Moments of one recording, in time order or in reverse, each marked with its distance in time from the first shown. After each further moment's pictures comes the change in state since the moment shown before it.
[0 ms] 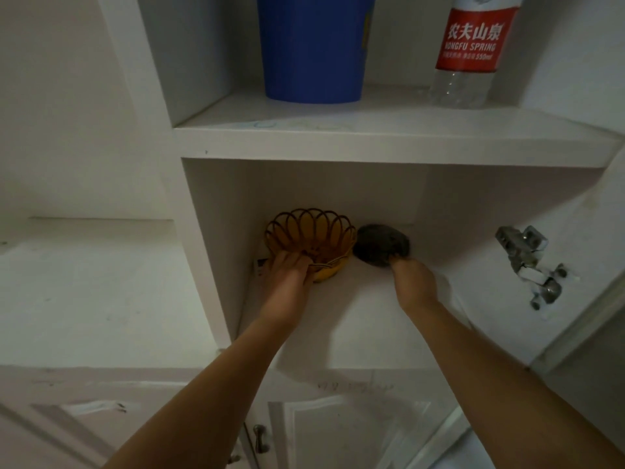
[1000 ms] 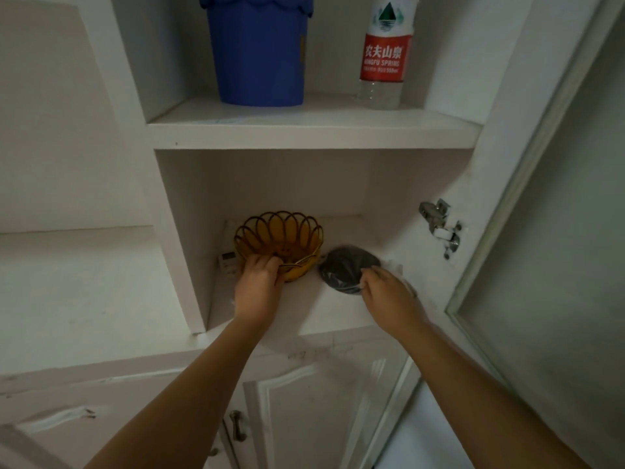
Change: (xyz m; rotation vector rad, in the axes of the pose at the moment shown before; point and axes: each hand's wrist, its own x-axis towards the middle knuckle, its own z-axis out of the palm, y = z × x) left_hand -0.033 0.017 -0.003 -0.142 0.027 0.001; right_hand -0.115 0.009 -0.045 0.170 0.099 -0.076
